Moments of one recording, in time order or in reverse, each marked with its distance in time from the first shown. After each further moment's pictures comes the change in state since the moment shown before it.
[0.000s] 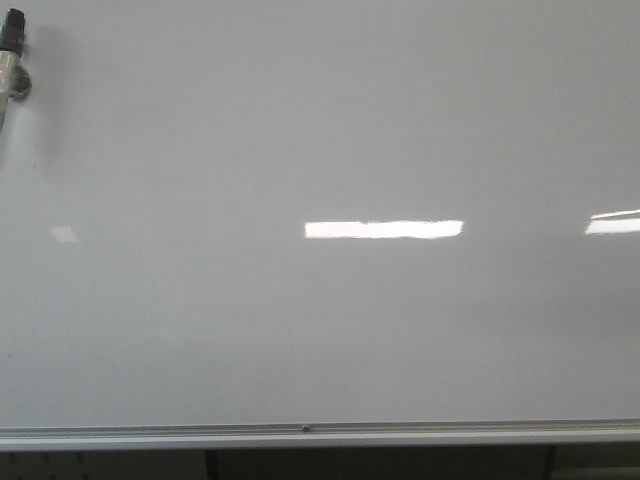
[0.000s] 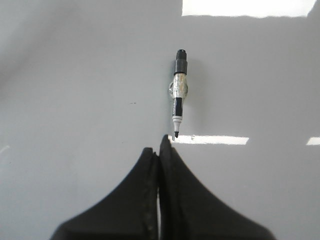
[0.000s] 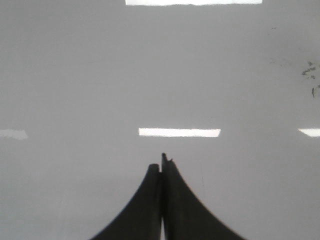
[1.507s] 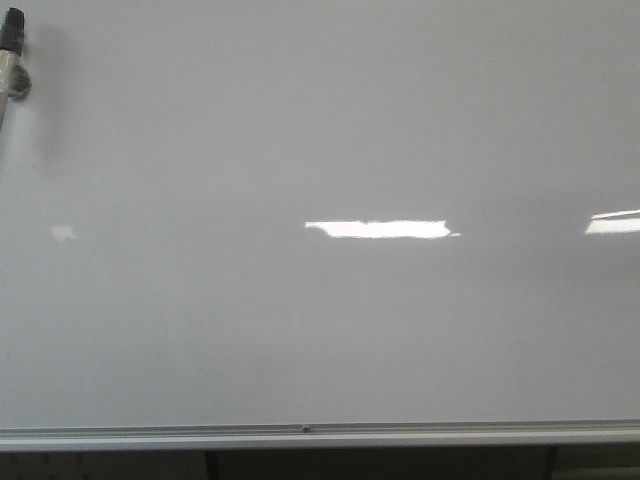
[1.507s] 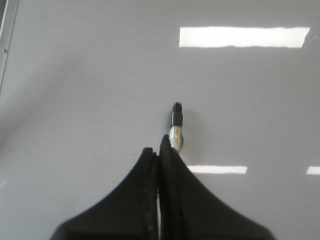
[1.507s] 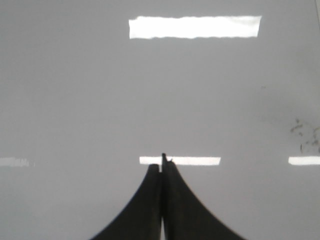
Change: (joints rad) left arm 0.000 0.000 -0.200 0.000 0.078 0.000; right arm 0.000 0.000 -0.213 0.000 0.108 0.000
